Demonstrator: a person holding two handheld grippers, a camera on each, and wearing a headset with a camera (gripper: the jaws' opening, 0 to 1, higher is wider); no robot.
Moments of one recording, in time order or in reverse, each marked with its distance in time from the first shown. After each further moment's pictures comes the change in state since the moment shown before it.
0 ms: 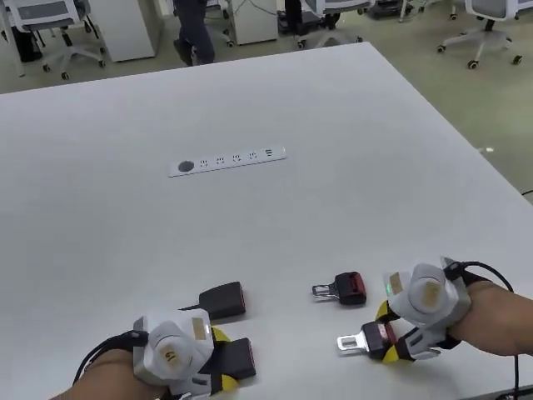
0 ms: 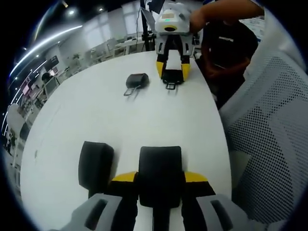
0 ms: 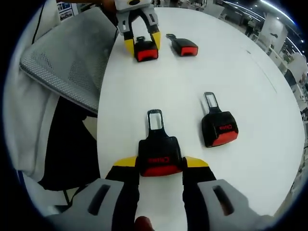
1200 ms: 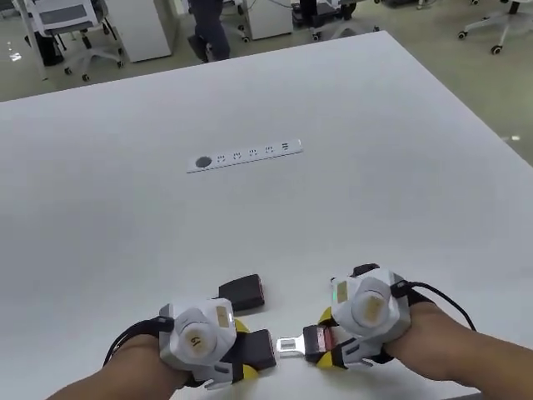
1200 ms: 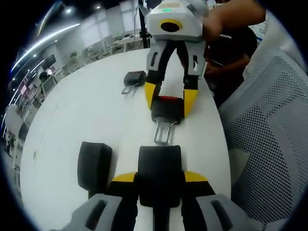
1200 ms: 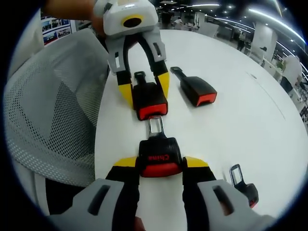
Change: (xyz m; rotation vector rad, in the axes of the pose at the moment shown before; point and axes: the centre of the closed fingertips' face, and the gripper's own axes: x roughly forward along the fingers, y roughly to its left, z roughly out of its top) left arm 0.000 0.002 -0.001 0.003 0.033 -0.016; right arm 0.057 0.022 0.120 0.024 -0.226 -0.028
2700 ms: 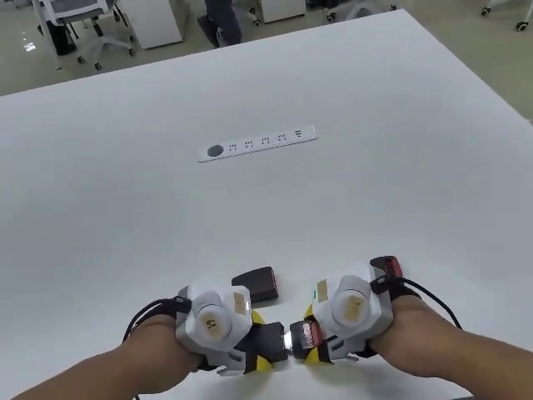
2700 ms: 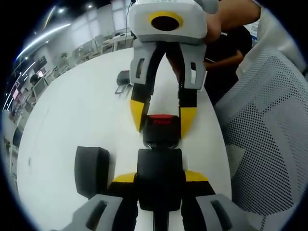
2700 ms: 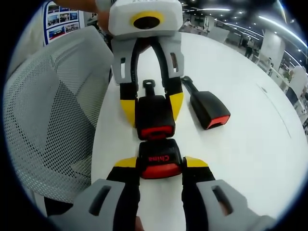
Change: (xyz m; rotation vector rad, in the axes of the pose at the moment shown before) left arm 0.004 0.000 -0.001 0.036 0.013 -0.078; right arm 0.021 0.003 0.028 -0.067 -0.016 0.034
